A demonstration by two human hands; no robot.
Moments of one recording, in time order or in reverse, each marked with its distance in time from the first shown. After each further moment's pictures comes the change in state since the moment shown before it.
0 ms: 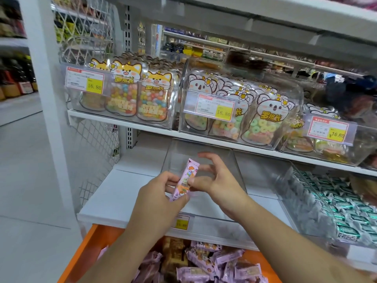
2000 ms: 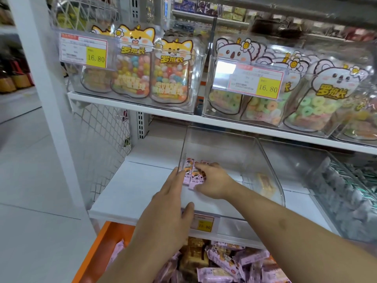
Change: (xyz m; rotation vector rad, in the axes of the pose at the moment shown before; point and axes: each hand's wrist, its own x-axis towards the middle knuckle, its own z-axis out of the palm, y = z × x) left_hand 0.006 -0.060 0.001 0.364 -0.195 0.027; right_hand 0.110 0.097 0.021 -1.073 -0.223 0.109
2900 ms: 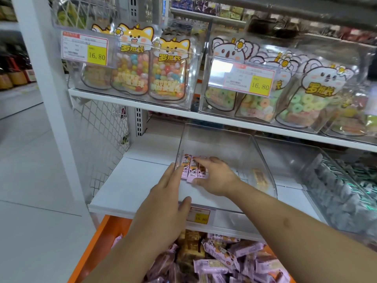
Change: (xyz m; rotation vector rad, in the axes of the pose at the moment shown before) left_hand -0.006 0.007 -0.008 0.041 -0.016 0.023; right_hand -0.008 0.013 0.000 -0.118 0.140 -0.015
